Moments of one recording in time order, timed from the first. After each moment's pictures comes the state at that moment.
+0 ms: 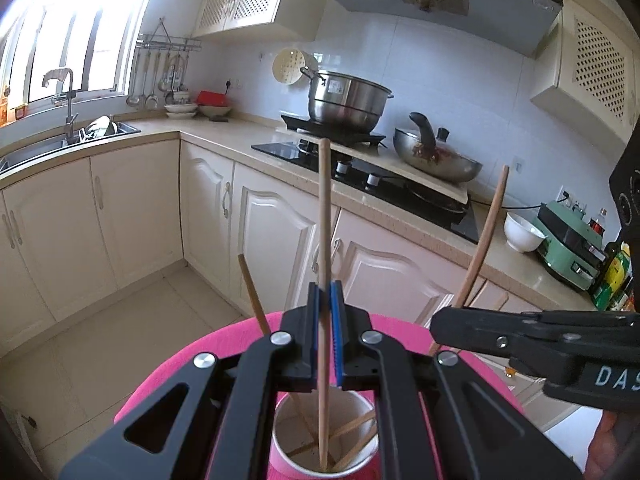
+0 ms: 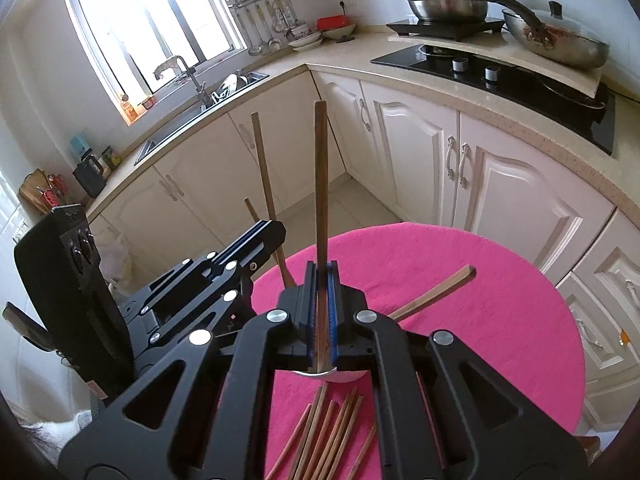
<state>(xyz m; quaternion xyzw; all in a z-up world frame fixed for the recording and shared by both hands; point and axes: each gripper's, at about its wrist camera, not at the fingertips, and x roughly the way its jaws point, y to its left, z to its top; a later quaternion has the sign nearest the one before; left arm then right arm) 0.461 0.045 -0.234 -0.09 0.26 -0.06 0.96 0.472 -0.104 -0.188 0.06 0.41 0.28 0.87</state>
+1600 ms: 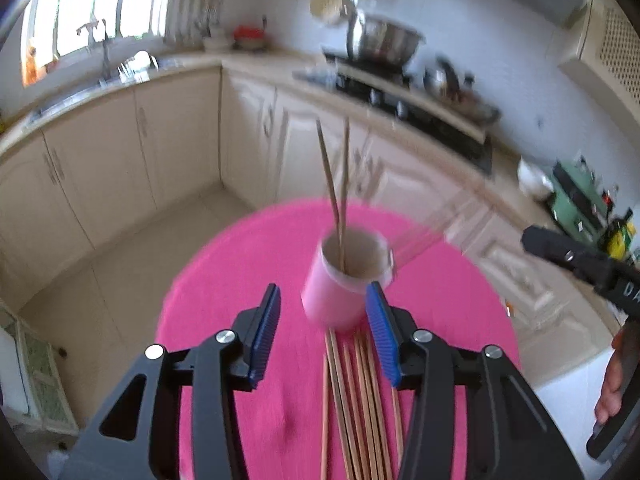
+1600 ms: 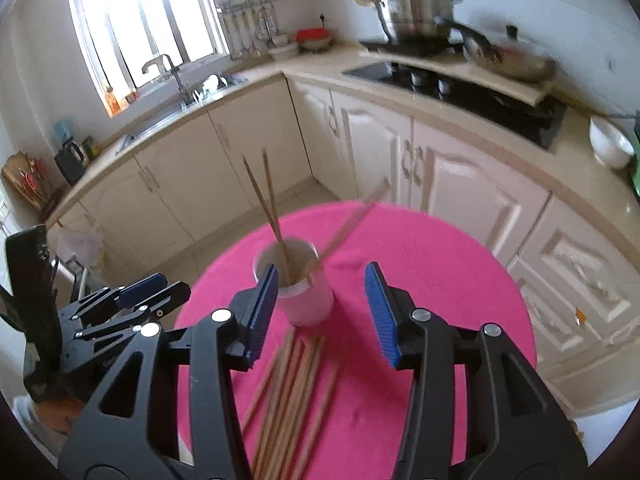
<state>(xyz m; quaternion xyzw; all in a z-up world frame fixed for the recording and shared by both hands) 0.344 0.065 -0.239 -0.11 0.41 -0.02 0.90 0.376 -0.154 -0.172 0.02 0.40 0.22 0.89</state>
